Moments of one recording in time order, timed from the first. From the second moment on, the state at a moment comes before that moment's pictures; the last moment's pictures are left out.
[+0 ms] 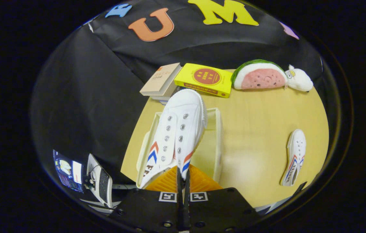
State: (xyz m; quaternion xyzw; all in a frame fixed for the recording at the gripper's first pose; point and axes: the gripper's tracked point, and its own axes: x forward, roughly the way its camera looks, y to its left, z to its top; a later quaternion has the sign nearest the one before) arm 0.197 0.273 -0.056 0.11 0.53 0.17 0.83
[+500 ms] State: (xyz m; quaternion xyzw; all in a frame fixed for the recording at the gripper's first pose) arm 0.198 0.326 -0.139 0.06 0.55 0.14 0.82
